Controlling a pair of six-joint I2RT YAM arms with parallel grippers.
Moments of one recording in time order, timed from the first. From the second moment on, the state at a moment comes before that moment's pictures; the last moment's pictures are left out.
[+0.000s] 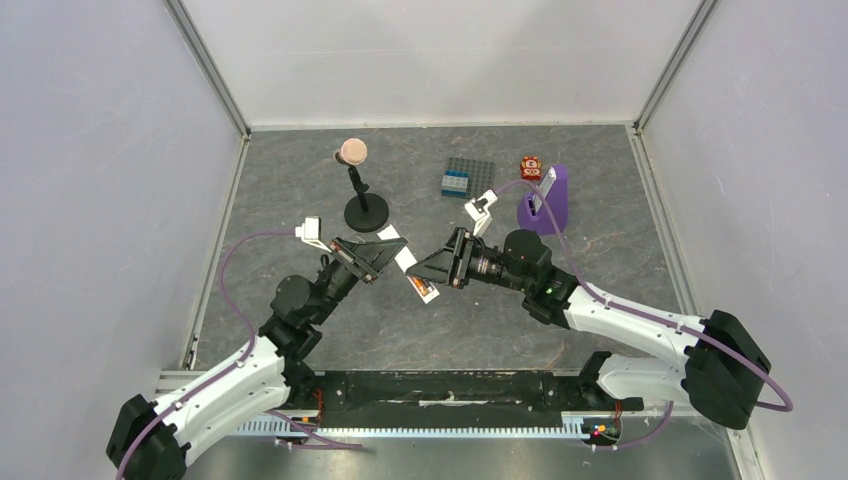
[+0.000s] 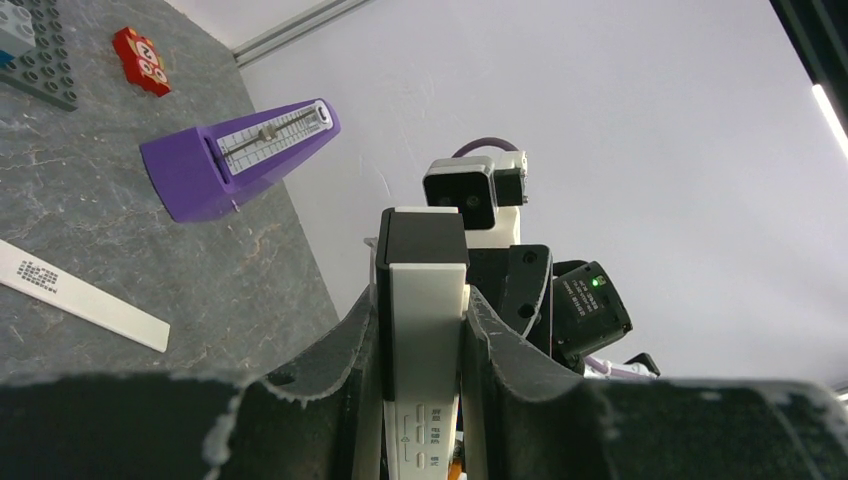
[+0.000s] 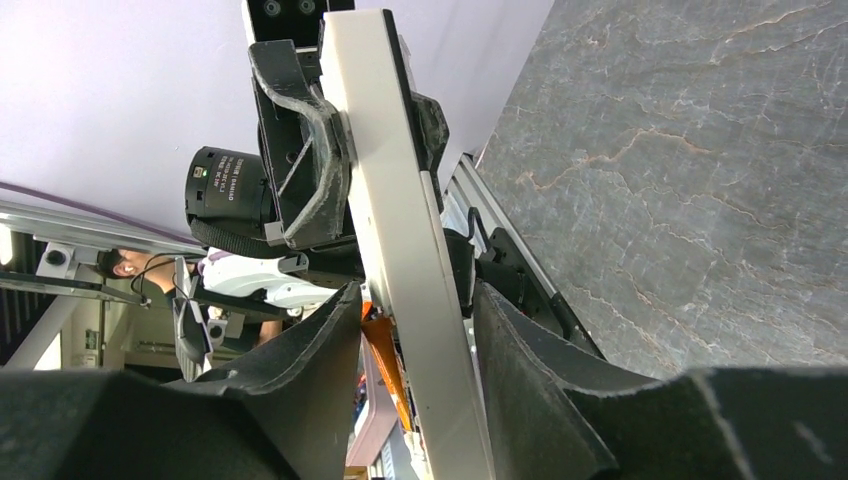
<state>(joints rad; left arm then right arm) -0.70 0.67 0.27 0.65 0.01 -1.20 0.88 1.18 0.66 0.46 -0.36 1.11</state>
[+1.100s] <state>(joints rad) -0.70 0.58 0.29 0.59 -0.08 -1.27 0.88 1.13 0.63 0.46 -0.35 1.05</state>
